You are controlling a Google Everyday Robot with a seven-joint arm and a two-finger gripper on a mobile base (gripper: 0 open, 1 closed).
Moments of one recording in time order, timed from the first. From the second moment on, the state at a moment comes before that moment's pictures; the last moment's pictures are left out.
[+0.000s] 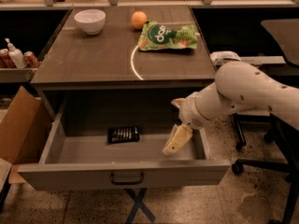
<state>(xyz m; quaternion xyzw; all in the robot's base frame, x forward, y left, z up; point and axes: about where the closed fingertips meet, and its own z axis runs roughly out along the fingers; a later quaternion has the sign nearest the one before) 0.520 -0.072 0.723 -0.59 0.74 0.17 0.27</state>
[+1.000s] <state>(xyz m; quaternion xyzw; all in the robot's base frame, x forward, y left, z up) 0.565 -0.040 0.696 -0.62 0.71 0.19 0.28</state>
